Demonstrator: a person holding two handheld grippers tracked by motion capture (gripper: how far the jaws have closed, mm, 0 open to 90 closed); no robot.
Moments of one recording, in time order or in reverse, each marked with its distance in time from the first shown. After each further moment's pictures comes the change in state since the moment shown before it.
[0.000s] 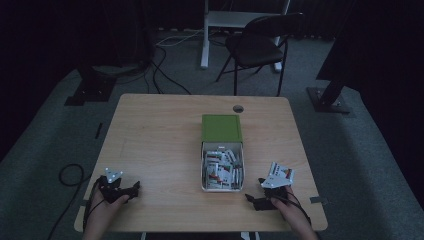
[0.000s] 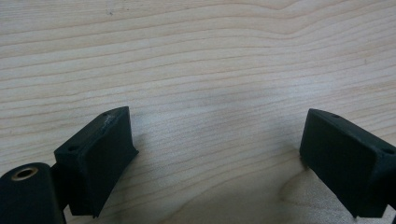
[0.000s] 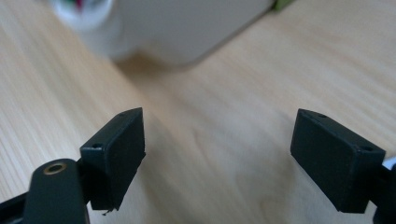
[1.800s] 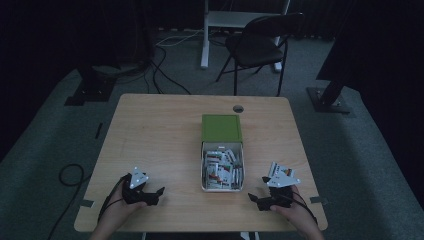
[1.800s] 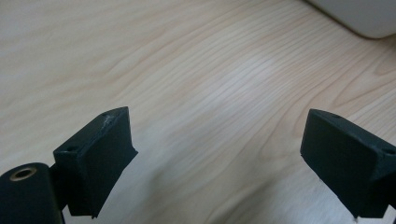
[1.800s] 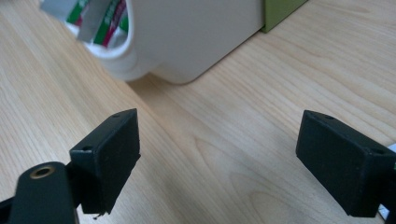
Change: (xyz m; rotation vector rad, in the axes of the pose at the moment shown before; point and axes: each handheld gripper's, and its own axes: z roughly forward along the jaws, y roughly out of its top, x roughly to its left) left arm -0.068 0.020 -0.002 -0.093 -0.282 0.320; right arm -0.004 0.006 -0.021 -0.078 0.015 0.053
